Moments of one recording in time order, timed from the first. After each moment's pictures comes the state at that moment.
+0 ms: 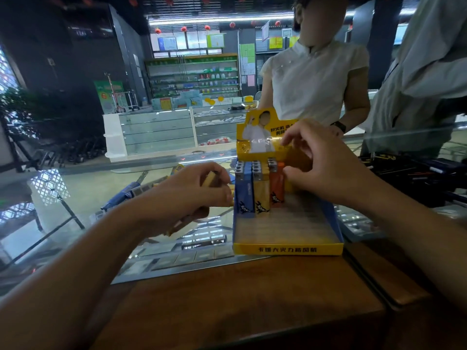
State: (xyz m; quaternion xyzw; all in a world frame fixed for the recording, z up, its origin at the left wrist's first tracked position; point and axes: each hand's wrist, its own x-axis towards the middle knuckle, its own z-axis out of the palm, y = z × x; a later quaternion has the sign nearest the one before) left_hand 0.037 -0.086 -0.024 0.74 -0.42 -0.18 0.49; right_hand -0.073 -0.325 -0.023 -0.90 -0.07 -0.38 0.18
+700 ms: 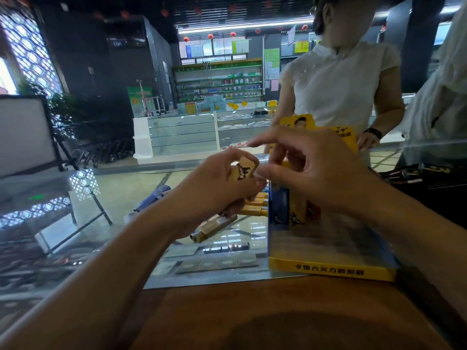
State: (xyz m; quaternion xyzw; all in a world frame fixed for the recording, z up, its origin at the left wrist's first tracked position) left_hand 0.029 -0.080 -0.009 0.73 -0.43 -0.09 0.52; right_hand -0.046 -0.263 0.000 -0.88 -0.21 -0.37 0.22
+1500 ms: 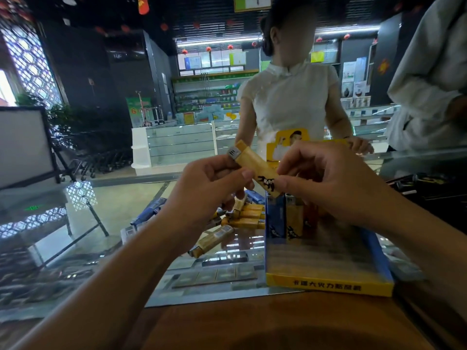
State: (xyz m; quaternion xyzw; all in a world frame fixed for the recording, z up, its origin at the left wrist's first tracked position) left_hand 0.029 -0.083 -0.008 0.65 -0.39 -0.04 0.65; right_hand -0.065 -0.274 0.002 -0.86 -0.15 -0.31 0.37
